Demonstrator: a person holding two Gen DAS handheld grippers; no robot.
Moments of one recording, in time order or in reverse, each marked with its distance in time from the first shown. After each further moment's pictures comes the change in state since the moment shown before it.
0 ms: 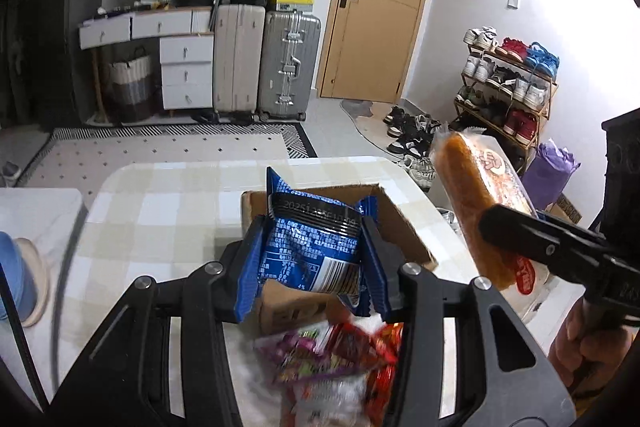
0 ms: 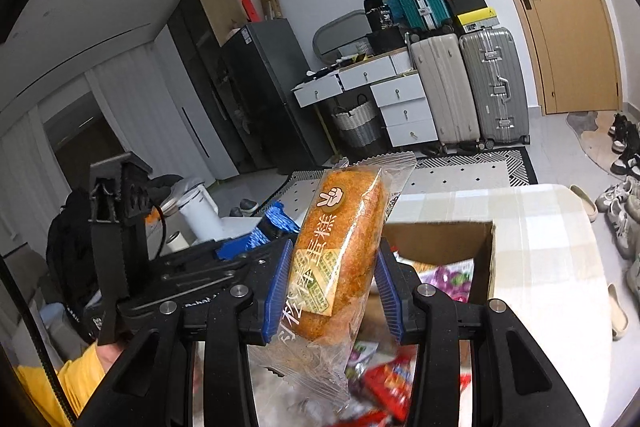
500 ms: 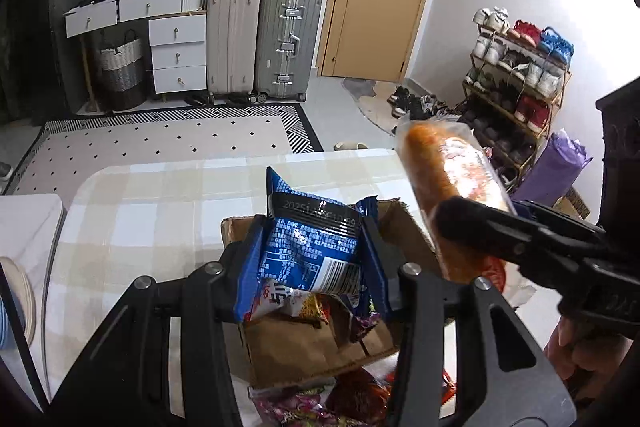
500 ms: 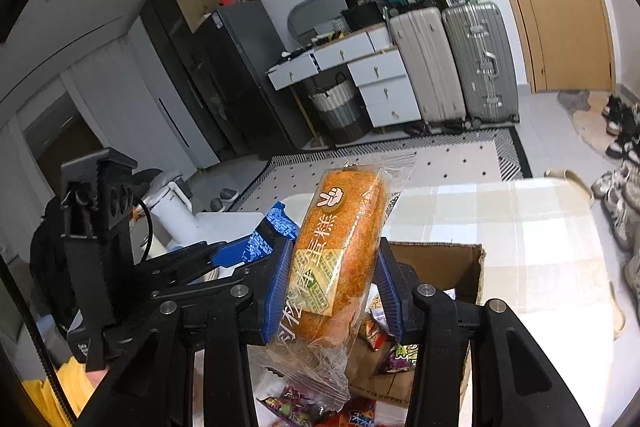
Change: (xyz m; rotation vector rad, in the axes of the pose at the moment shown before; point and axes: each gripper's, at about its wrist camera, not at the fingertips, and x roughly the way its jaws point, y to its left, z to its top) left arm 0.138 -0.005 0.058 0.027 0.095 0.015; right arm 0.081 -0.051 0.029 0.047 0.102 -0.052
